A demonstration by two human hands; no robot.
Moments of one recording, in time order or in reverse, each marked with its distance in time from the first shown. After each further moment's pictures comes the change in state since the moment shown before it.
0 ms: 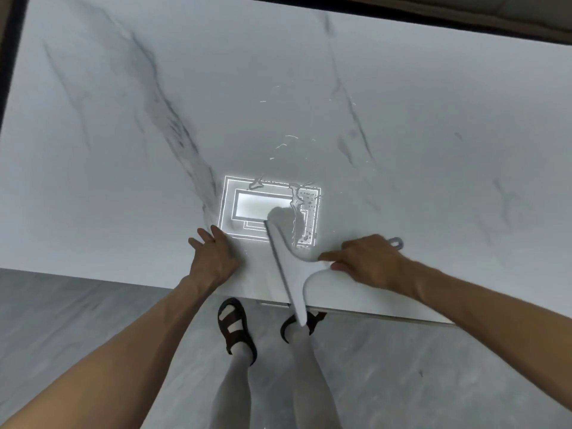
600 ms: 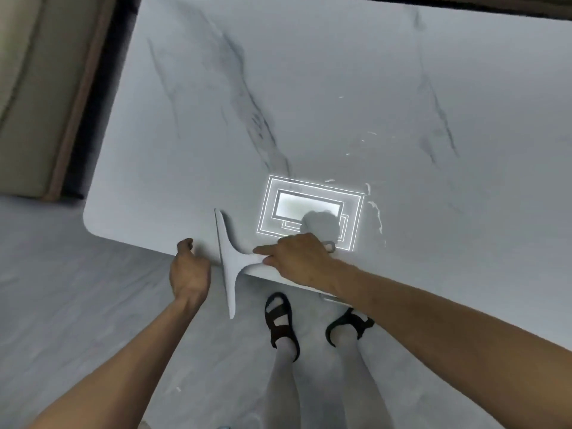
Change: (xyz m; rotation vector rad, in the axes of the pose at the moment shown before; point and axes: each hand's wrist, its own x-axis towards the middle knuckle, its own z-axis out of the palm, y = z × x) left_hand -0.042 -0.166 -0.020 -0.654 0.469 -0.433; right_hand 0.161 -0.203 -0.005 0.144 0.076 -0.144
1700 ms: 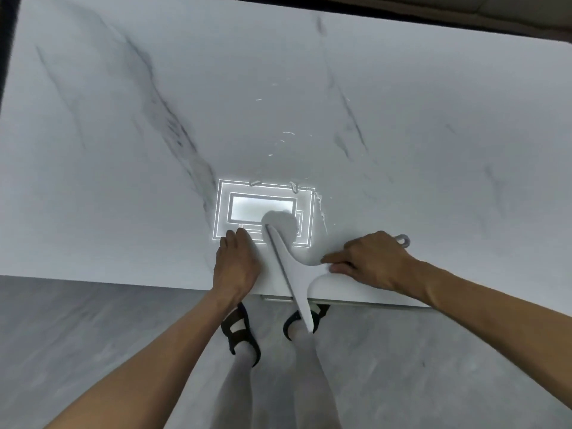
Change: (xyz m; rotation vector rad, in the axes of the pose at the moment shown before) left_hand -0.097 0.111 0.117 0.332 -0.359 0.662; right_hand -0.203 0.149 -0.036 -0.190 -0.015 0.195
